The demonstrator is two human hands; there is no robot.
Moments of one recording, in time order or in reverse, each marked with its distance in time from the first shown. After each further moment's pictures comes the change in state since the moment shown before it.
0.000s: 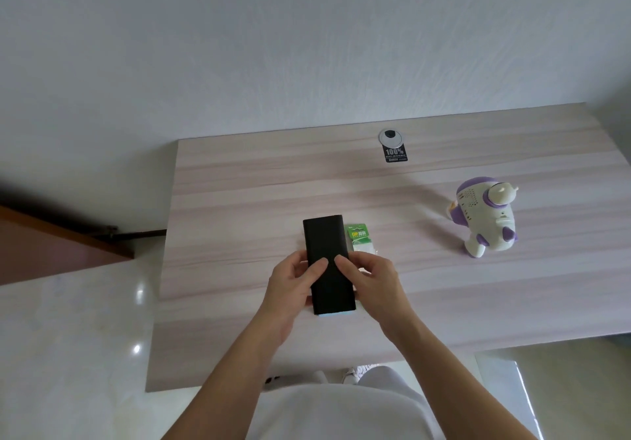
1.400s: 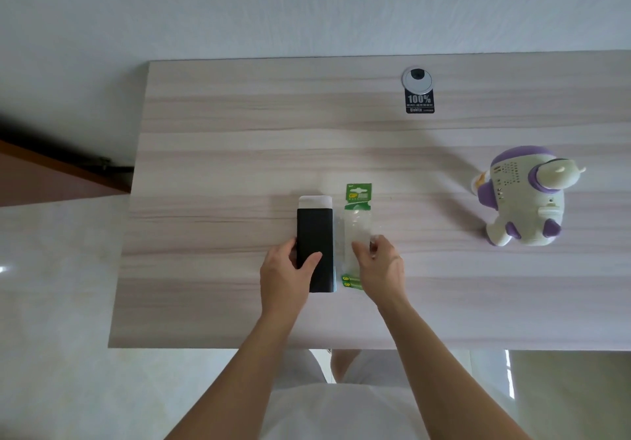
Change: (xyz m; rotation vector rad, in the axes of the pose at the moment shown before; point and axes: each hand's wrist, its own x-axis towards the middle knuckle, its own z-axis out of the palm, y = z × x) left_hand 0.064 -0.098 0.028 0.635 0.404 0.064; right_hand 0.078 0.096 -0.030 -0.430 0.157 0.197
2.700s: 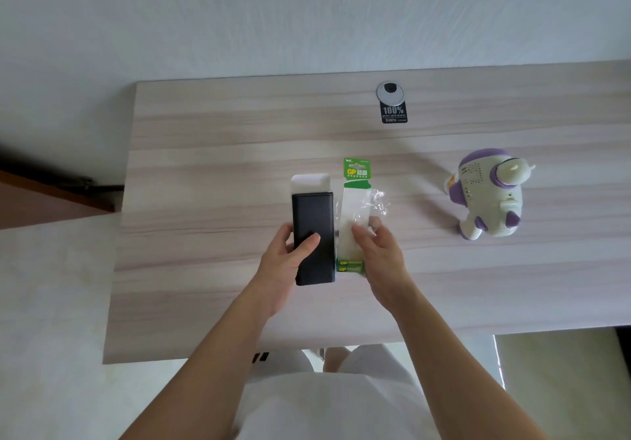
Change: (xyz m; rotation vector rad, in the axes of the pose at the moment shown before) left_hand 0.002 0.043 -0.027 -0.801 -0.467 -0.225; right_hand -0.013 -0.021 -0.030 0.733 -0.201 -0.016
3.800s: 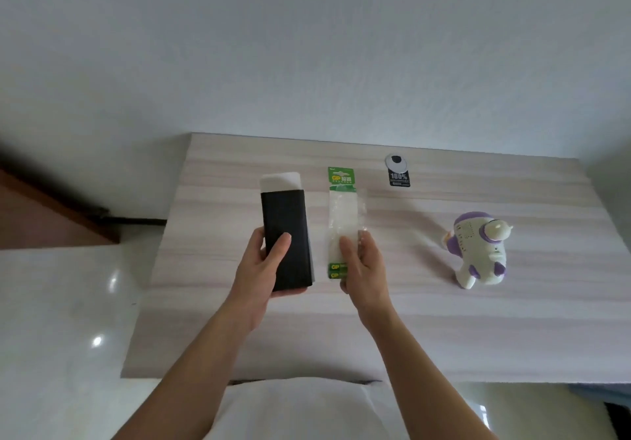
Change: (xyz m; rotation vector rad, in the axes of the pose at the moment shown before) left_hand -0.075 0.076 -0.047 -0.056 0.088 0.246; right_hand -0.069 -0.057 0.086 -0.225 -0.044 -0.403
